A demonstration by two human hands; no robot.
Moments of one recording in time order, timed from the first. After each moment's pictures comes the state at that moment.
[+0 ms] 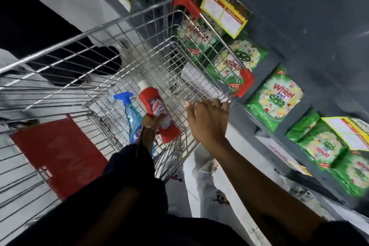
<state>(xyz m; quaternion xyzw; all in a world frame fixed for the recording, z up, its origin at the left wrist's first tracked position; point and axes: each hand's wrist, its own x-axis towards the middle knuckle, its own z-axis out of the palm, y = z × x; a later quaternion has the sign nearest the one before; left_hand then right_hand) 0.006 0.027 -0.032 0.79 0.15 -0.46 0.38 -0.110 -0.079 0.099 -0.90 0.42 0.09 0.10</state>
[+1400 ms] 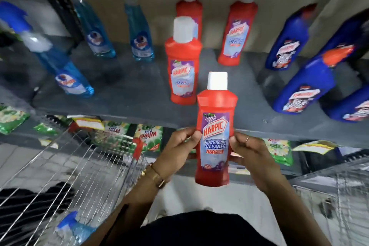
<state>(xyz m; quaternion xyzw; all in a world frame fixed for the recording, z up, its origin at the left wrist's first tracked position) -0.250 -0.128 0.282 0.49 -0.47 -0.60 0.41 -0.443 -0.134 0.275 -0.46 0.51 -0.39 0.61</state>
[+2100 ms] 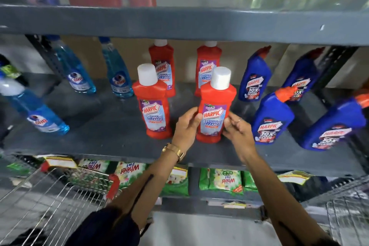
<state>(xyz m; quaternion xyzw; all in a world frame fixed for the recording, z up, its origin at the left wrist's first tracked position) -0.335 -0.272 0.291 0.50 -0.55 -0.47 0.49 -0.497 -0.270 0.273 -0.51 0.44 -0.54 0.51</state>
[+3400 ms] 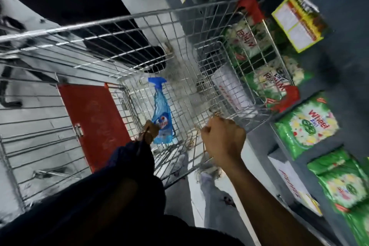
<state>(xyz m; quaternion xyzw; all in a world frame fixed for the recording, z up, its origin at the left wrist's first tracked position) 0.020 0.137 -0.044 0.86 0.10 -0.46 0.21 -0.100 -0.030 0.105 -0.92 0.34 0.16 0.09</state>
